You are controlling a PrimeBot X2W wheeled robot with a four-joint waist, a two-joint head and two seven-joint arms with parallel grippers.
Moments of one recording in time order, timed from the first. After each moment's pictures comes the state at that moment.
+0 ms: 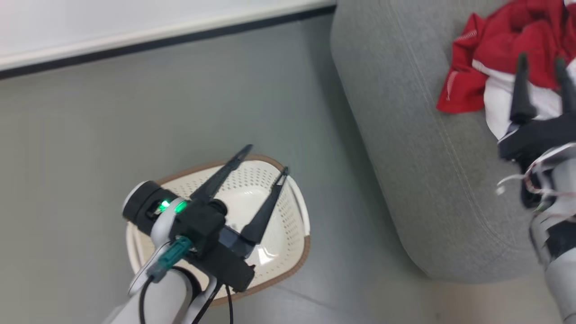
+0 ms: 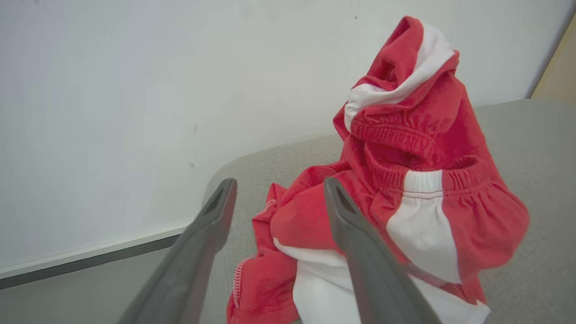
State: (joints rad) left arm -0.41 0.27 -0.57 -0.02 -0.30 -0.03 -0.07; right arm -0.79 -0.29 0.14 0.69 0.42 0.02 -0.26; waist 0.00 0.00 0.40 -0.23
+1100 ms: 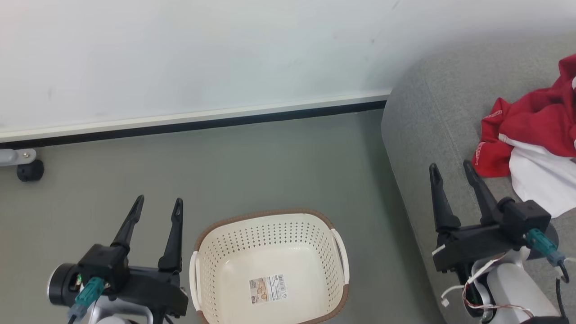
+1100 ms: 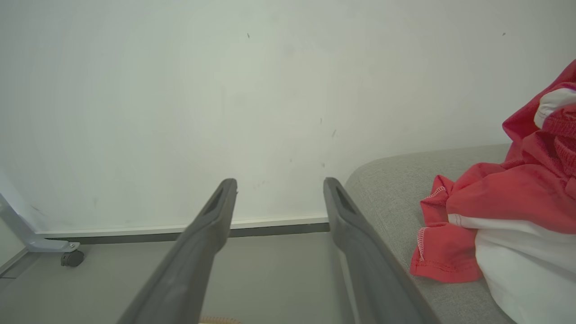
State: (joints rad) left arm -0.16 0.27 -0.30 0.08 -0.41 0.11 -0.17; right arm -0.35 -0.19 0.25 0.33 0.35 0.01 -0.26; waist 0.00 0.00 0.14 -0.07
